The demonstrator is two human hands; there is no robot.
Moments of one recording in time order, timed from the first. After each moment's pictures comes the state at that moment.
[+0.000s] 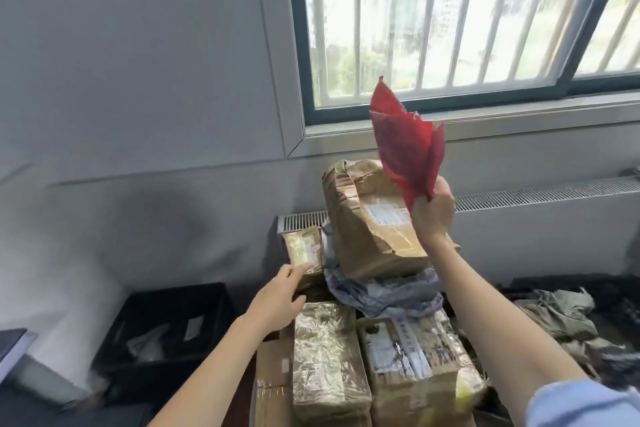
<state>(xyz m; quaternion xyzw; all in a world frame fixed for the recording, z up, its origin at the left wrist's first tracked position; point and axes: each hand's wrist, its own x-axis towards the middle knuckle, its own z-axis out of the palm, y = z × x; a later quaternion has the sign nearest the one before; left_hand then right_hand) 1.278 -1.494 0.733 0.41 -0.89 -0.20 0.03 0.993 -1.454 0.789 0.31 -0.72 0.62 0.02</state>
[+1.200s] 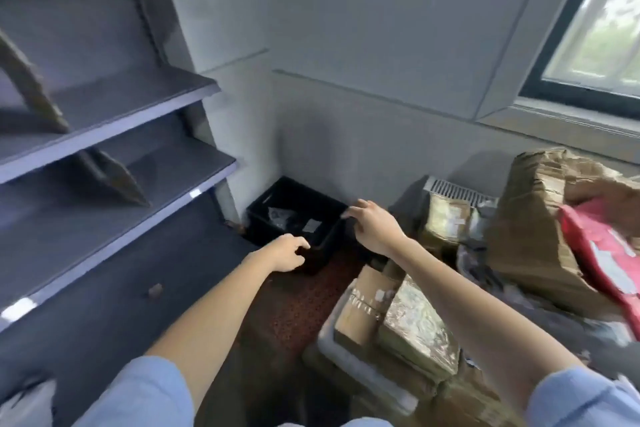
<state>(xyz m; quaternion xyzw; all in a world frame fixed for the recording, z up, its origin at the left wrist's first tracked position) 1.509 -1.432 0.688 0.67 -0.67 -0.32 -0.02 1.300 -1.479 0.727 0.87 -0.46 0.12 -0.11</state>
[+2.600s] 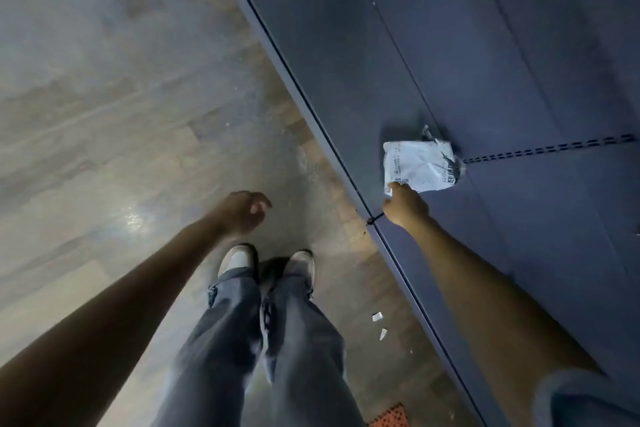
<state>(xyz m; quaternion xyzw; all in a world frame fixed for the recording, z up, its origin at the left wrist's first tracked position) 1.955 -0.789 0.223 0.80 0.27 -0.35 0.41 2.133 -1.029 0.186 0.92 0.09 -0.38 0.05</state>
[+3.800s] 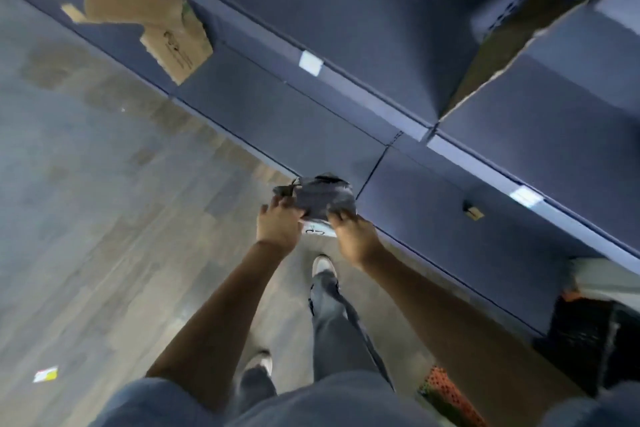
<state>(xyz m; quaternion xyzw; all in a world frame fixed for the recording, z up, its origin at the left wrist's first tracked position) 1.924 -0.873 0.477 0.96 0.02 -0.26 0.12 1.937 -1.030 0.479 0.94 0.25 -0.21 0.05</state>
